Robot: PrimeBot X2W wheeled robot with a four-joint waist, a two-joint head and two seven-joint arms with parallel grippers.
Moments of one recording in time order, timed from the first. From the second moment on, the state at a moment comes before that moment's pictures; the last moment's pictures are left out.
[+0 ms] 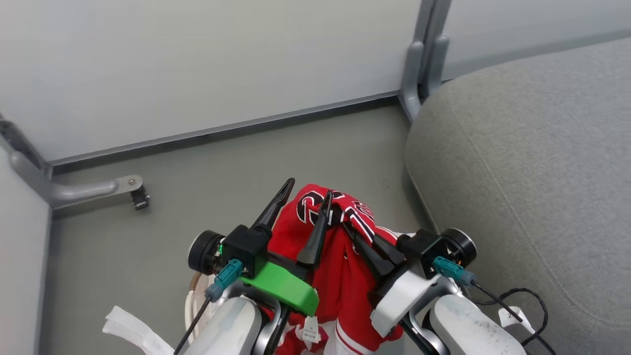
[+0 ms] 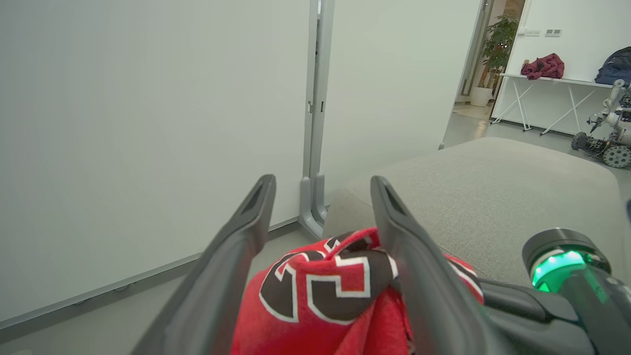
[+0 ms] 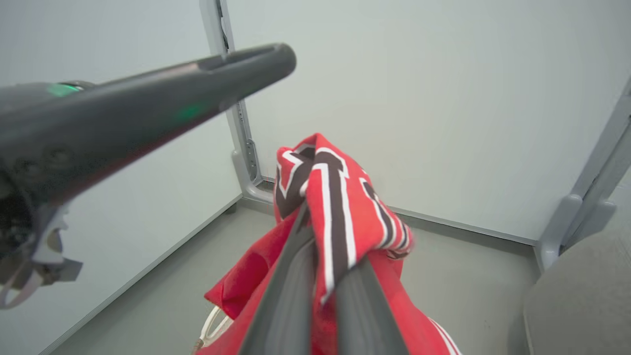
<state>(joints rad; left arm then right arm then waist) -0.31 0.05 -0.56 0.27 -0.35 -0.06 -0.26 -0.36 -0.08 0.60 0.36 0.30 0.13 -0.26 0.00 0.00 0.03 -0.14</state>
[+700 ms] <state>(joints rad) -0.32 0.05 -0.58 0.30 -0.33 -0.09 -0.26 -0.29 -0.12 0.44 0.24 0.26 0.13 -0.26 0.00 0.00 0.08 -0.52</state>
